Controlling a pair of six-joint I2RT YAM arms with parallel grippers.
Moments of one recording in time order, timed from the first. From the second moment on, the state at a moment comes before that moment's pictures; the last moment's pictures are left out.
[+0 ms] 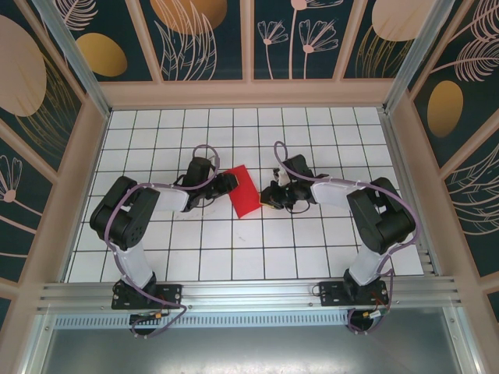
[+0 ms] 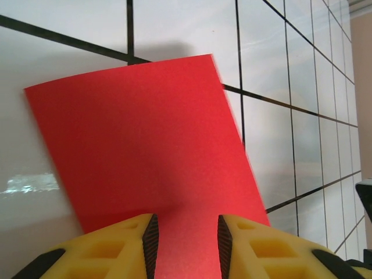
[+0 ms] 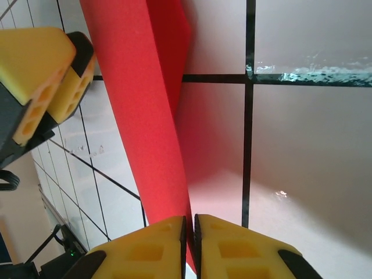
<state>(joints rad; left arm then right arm) -0.47 1.82 0.77 0.37 0.35 -0.84 0.53 1.73 0.87 -0.13 -0.60 0.75</state>
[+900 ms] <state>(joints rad) -0.47 1.84 0.78 0.35 0.31 -0.81 0.63 1.85 1.03 0.00 -0.61 0.84</state>
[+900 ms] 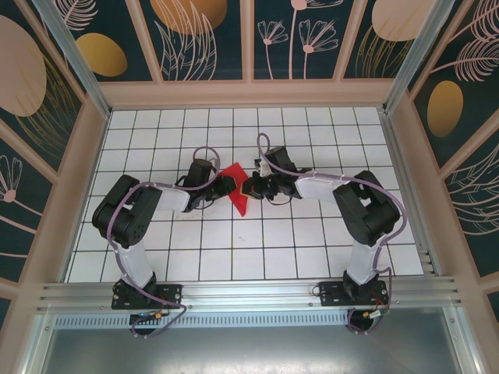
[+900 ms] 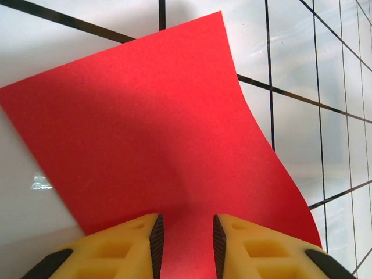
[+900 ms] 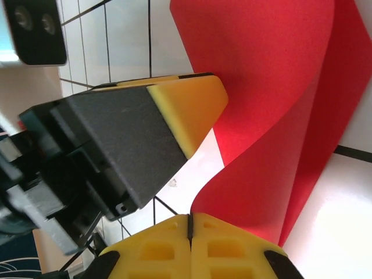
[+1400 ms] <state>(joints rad) -0.47 1.77 0.78 0.30 0.21 -0.80 0.64 1.92 1.04 0.02 -0.57 0.84</state>
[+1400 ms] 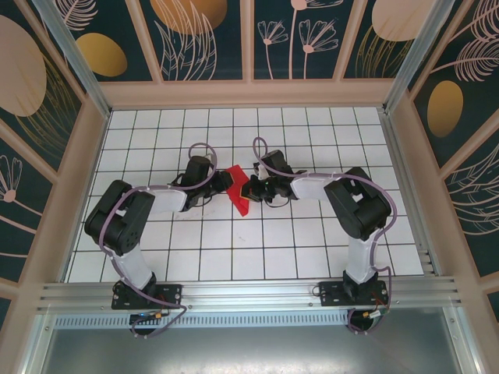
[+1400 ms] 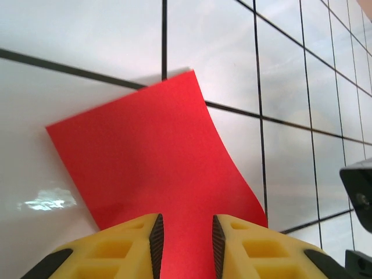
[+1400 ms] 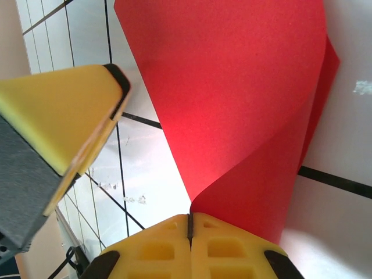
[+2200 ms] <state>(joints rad) -0.47 1.84 0.83 0.20 0.16 -0.80 0.64 1.98 1.08 0.11 -0.57 0.91</state>
